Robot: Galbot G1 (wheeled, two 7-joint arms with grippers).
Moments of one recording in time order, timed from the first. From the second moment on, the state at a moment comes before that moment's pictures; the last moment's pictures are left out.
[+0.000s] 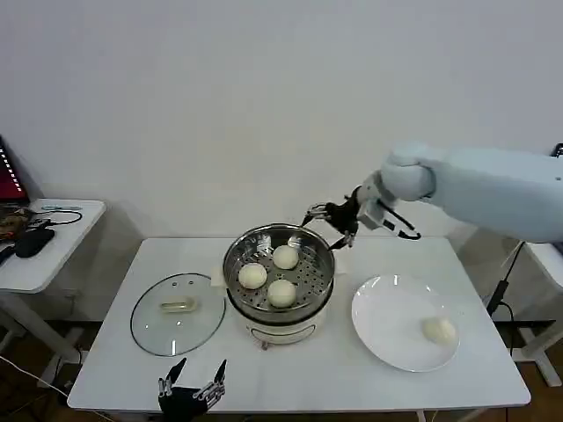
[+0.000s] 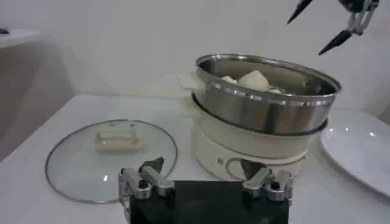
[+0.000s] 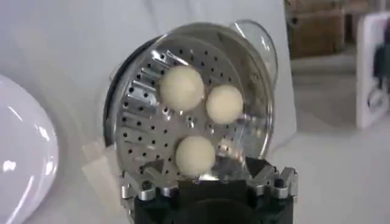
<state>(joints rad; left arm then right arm) 1.86 -1.14 -0.39 -2.31 -0.39 0.24 -0.27 0.84 0.84 -1.59 1.45 0.17 0.35 -0.65</state>
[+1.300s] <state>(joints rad) 1.88 -1.14 -0.40 -2.33 -0.39 0.23 -0.27 0.95 0.51 -1.87 1.53 0.47 -0.19 -0.84</state>
